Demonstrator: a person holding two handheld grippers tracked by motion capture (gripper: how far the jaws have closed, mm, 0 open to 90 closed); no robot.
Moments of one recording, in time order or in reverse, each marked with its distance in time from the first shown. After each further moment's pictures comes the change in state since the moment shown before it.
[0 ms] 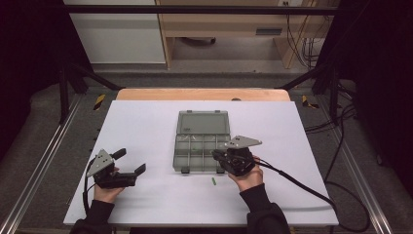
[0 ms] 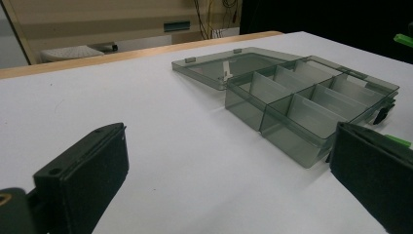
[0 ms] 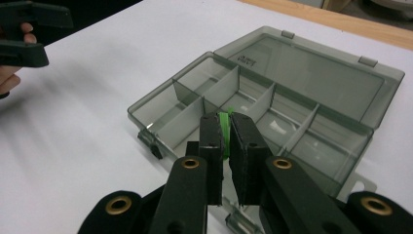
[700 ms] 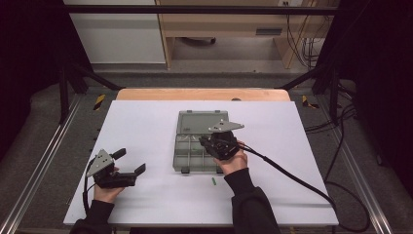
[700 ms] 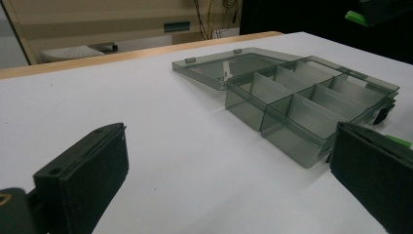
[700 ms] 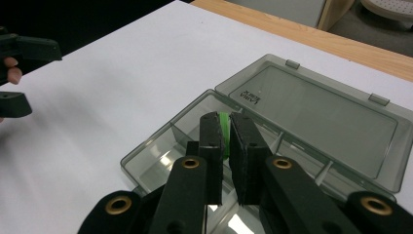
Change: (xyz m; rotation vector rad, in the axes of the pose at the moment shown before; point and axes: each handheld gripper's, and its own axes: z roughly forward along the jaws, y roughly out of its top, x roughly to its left) left arm 0.001 0.000 0.000 -0.001 0.000 -0.001; right arm 0.004 0.040 0.038 -0.010 -0.011 -0.008
